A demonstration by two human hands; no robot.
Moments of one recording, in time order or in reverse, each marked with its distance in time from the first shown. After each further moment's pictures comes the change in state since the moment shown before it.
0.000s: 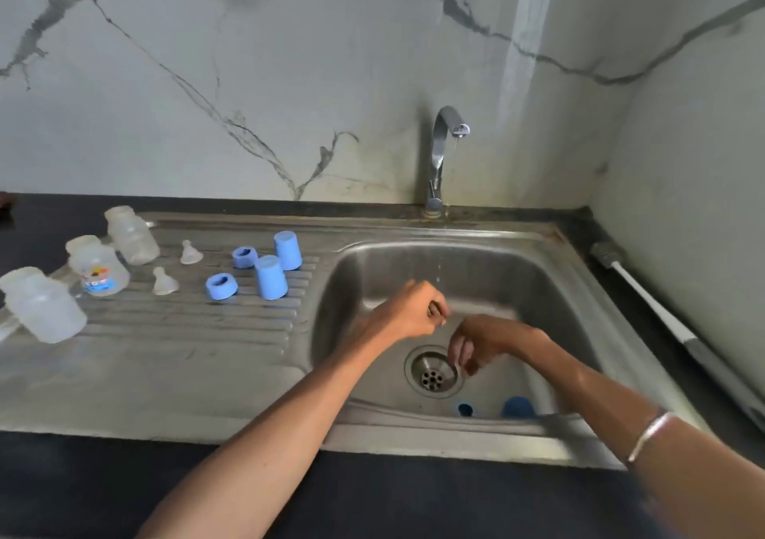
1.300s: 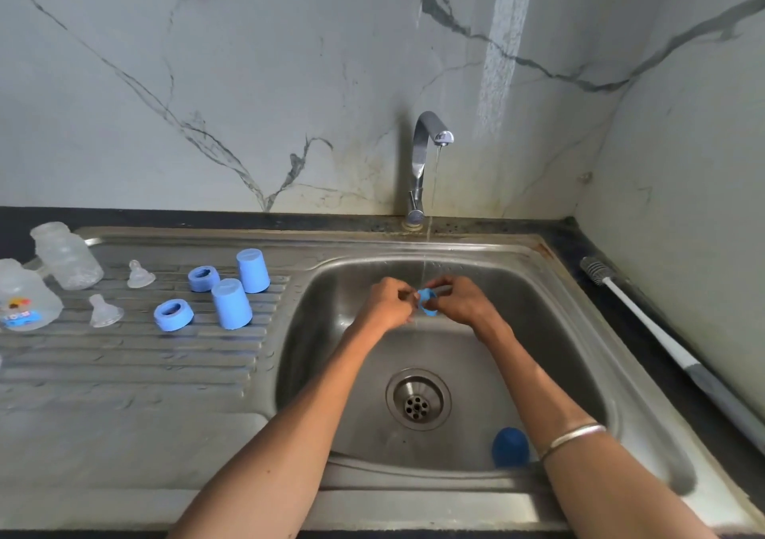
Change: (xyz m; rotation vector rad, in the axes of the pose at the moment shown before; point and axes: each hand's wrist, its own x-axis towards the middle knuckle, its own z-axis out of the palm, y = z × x) left_hand 0.069 -0.037 0.013 -0.363 0.180 -0.337; right_hand 0.058 0.013 -0.043 0.772 0.665 0.085
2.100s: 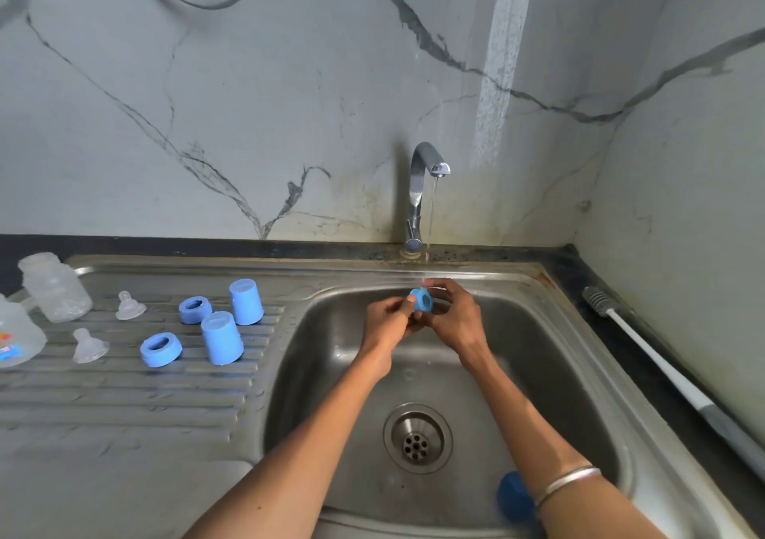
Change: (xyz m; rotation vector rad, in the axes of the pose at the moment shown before) left_hand 0.005 0.011 0.015 -0.863 0.140 -0.085; right_hand 0.002 -0.011 0.009 0.283 0.246 -0.230
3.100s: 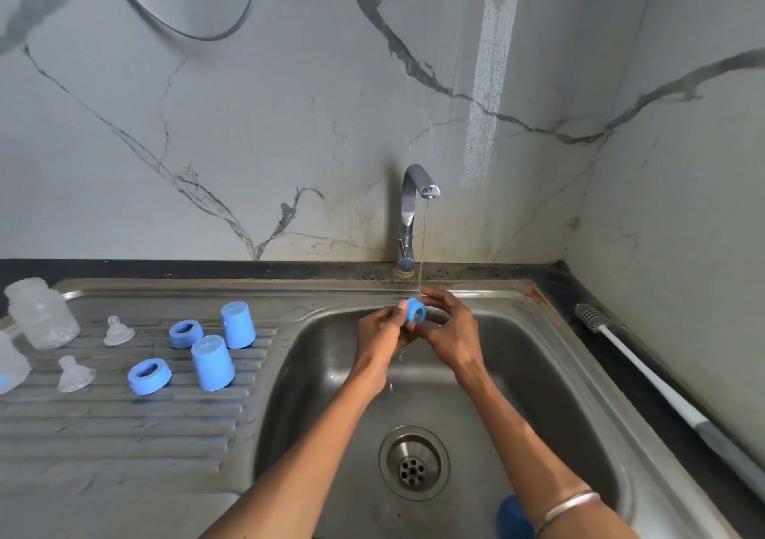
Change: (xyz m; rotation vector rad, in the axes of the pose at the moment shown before) left_hand 0.003 0.010 0.005 -0.096 -0.011 0.055; right_hand 0.004 -0.006 -0.001 0.072 0.057 -0.036
